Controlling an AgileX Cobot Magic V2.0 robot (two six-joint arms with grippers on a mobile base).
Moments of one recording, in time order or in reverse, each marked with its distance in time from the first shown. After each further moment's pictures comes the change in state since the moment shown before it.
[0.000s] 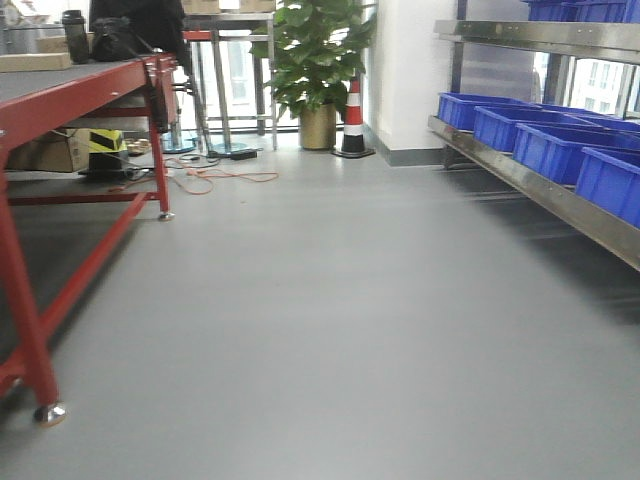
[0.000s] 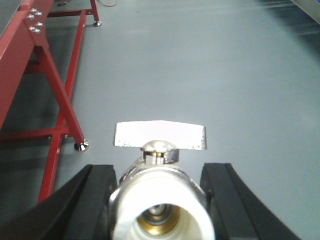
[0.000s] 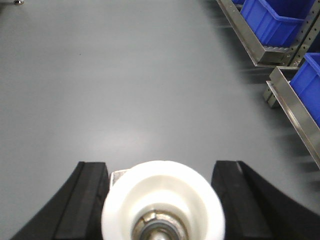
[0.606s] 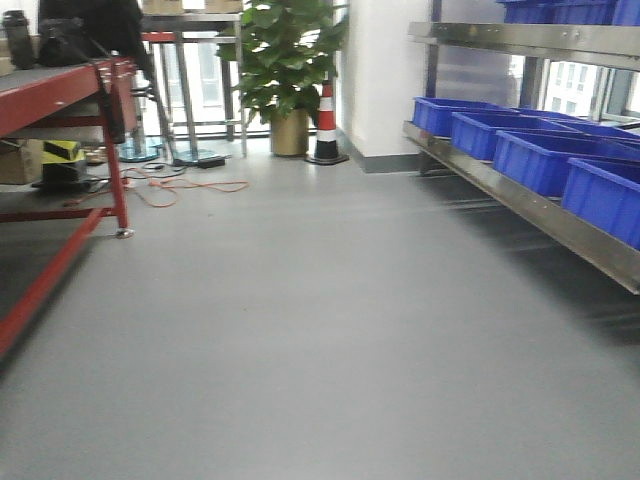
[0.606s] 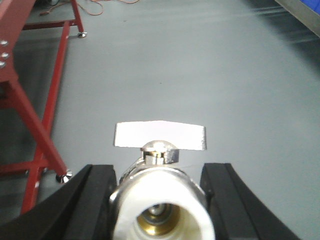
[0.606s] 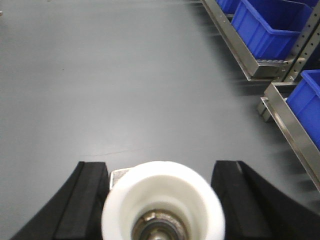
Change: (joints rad) left arm 0.000 0.000 0.000 0.000 0.000 0.000; right arm 0.000 0.000 0.000 0.002 0.000 0.000
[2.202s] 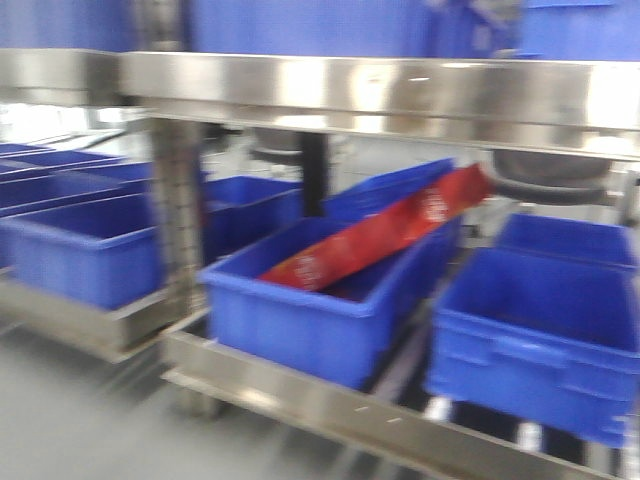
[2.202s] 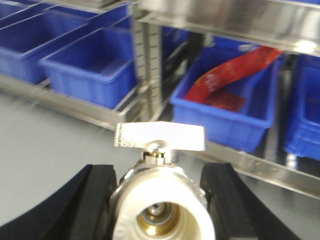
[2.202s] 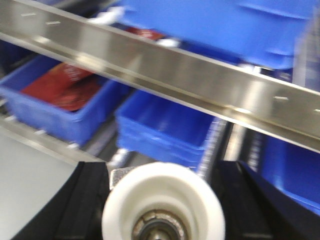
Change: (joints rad) left arm 0.000 0.000 0.000 0.002 -0.004 0.000; right arm 0.000 0.000 0.000 0.000 -0.002 0.000
